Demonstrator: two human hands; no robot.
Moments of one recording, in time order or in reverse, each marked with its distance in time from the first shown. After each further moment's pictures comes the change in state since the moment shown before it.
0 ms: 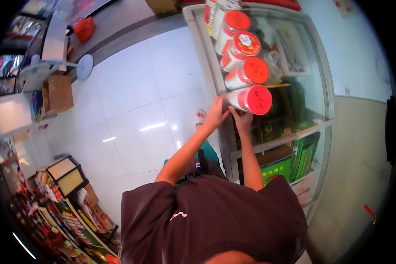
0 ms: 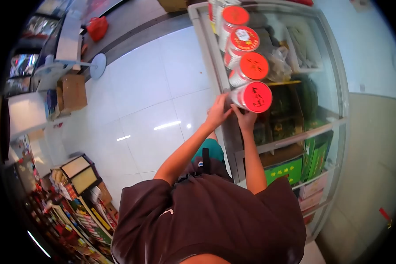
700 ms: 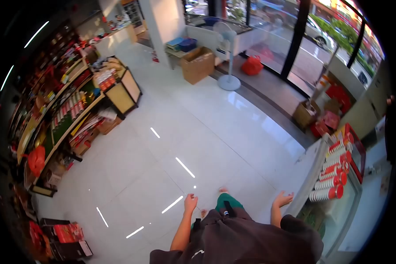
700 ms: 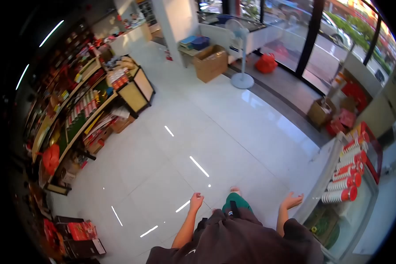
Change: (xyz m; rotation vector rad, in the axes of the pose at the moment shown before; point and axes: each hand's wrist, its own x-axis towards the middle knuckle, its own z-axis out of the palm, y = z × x) left_hand -0.658 -0.177 -0.073 -0.105 1.311 -0.985; right_hand -0.218 0.031 0.143 -0.570 0.157 -0.427
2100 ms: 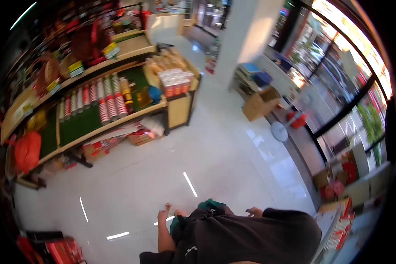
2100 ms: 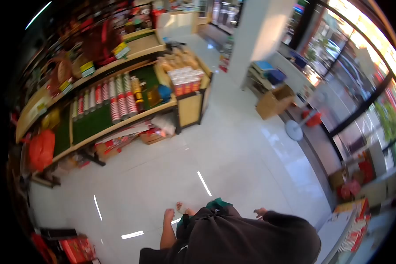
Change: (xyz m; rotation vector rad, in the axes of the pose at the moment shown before) left_hand 0.550 -0.372 -0.636 -0.121 -0.029 -0.508; right_hand -0.625 -0.653 0.241 -0.680 -1.789 -0.057
